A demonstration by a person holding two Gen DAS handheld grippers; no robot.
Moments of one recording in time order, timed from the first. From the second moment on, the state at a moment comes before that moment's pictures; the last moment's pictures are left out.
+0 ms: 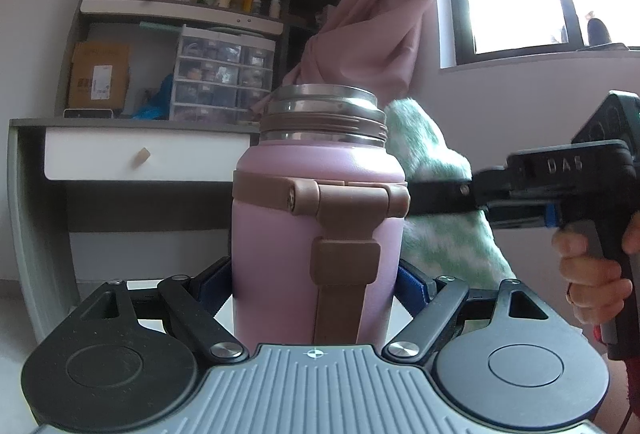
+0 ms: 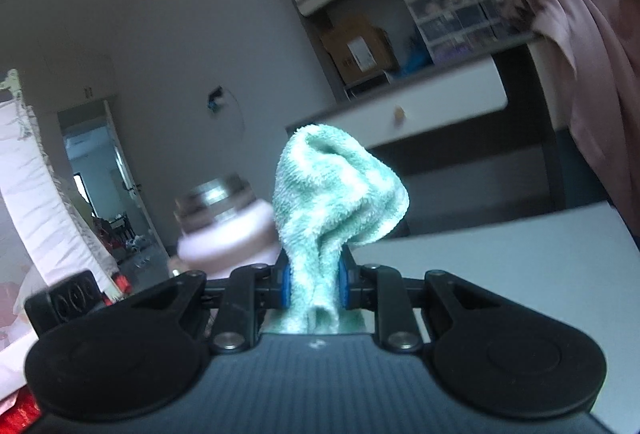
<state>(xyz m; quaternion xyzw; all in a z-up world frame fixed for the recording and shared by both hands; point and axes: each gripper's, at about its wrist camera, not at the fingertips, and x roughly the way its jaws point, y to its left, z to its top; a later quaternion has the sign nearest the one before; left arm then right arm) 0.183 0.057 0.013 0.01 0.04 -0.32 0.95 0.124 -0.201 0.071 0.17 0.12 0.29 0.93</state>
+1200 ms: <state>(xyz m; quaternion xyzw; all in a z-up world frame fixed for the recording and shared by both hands) 0.177 0.056 0.013 0.00 0.04 -0.32 0.95 0.146 -0.198 0.011 0.22 0.22 0.28 0.91</state>
